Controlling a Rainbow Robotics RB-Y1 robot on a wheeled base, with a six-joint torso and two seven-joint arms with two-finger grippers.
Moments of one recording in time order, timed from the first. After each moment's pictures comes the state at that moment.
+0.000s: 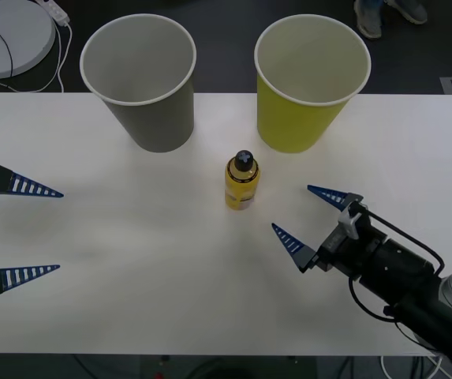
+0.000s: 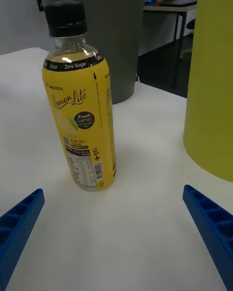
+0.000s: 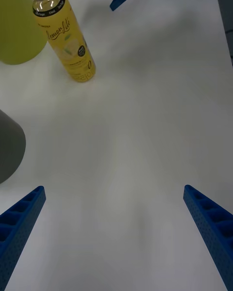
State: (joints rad) right arm 0.11 -0.52 0.26 -1.62 0.96 -0.52 0.45; left arm 0.26 1.13 0.26 -2.01 -1.31 -1.13 -0.09
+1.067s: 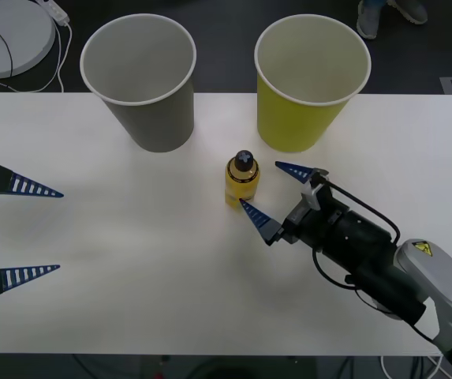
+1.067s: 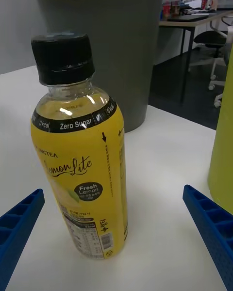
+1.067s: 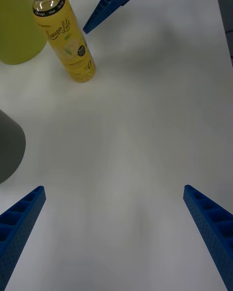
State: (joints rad) right arm -0.08 -0.48 0.38 -1.55 0.95 -0.42 0.43; left arm 0.26 1.13 0.26 -2.01 -1.31 -1.13 -0.09
